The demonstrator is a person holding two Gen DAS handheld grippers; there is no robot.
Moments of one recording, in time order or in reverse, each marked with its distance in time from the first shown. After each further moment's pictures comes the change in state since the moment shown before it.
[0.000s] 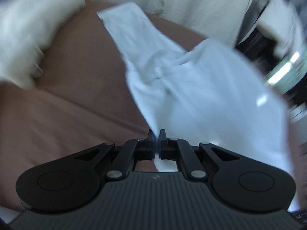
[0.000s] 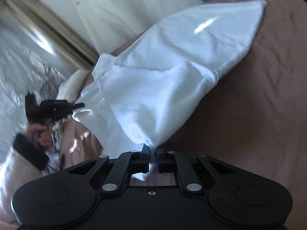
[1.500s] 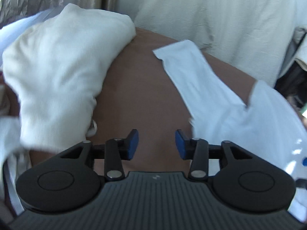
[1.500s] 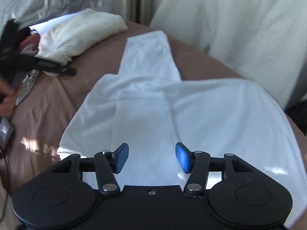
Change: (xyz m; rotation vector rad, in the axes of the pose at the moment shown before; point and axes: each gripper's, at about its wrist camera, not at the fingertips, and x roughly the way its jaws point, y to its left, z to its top) left arm 0.021 0.086 0.076 -0.130 -0.173 0.161; right arm 0.207 0.198 0.173 -0.807 0.193 -0.180
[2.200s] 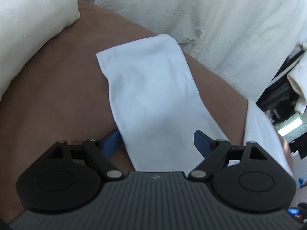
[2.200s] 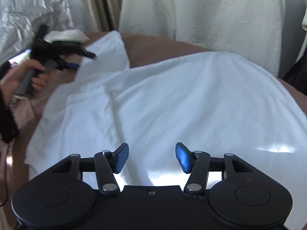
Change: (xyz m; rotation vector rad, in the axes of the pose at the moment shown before) left arm 0.160 -0.039 0.081 -0.099 0.095 -0.246; right arm 0.025 -0.118 -0.052 0.237 -0.042 0.073
